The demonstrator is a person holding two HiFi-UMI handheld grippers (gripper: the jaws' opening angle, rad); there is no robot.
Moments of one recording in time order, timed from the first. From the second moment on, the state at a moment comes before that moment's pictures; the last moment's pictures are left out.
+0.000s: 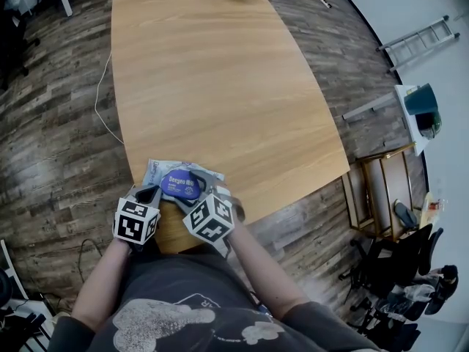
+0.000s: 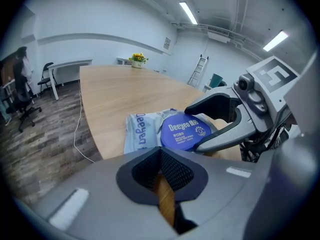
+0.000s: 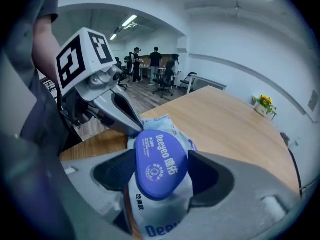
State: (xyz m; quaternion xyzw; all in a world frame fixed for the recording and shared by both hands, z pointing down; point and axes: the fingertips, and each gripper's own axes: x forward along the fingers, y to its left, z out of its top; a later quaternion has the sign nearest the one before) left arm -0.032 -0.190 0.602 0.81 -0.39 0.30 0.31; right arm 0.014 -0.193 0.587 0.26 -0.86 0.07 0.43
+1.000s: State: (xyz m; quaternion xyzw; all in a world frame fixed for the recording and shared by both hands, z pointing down) left arm -0.032 -0.189 0.605 0.83 -0.36 0.31 0.29; right arm 0.013 -0.197 0.599 0.23 -0.86 0.16 0.43
